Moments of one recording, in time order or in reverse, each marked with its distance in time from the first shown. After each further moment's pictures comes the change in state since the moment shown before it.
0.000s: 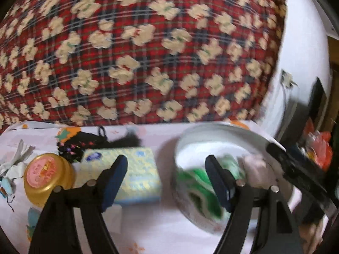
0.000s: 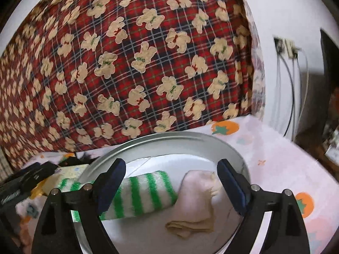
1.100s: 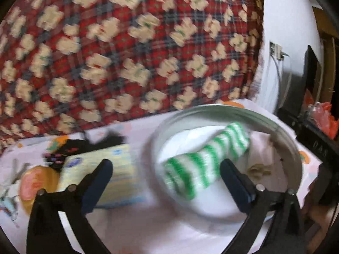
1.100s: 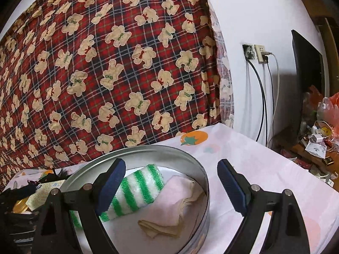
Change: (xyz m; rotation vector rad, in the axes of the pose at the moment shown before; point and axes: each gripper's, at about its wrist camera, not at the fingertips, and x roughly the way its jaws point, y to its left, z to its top) left arm 0.026 -0.021 -0.009 0.169 0.016 0.067; right arm -0.013 -0.030 0.001 0.081 -0.082 -0.142
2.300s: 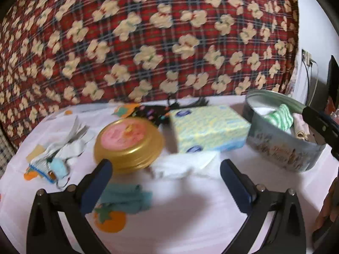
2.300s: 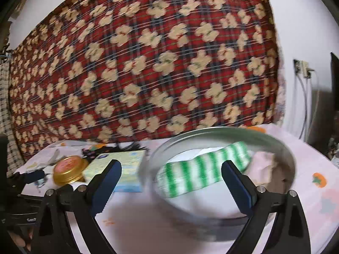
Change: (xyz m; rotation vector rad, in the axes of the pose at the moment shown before) left arm -0.054 0.147 -0.076 -0.108 0.063 0.141; right arm -0.063 0.142 -0.054 -0.155 0.030 0.245
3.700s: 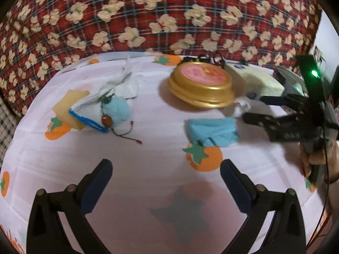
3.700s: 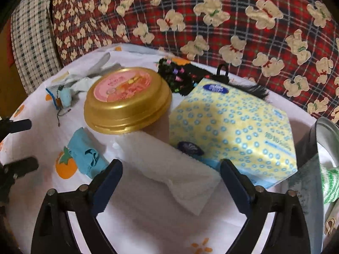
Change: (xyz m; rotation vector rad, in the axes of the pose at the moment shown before) left arm -0.007 0.123 -0.048 -0.039 0.267 -0.036; right arm 0.138 0.158 -0.040 -0.394 0.564 0.336
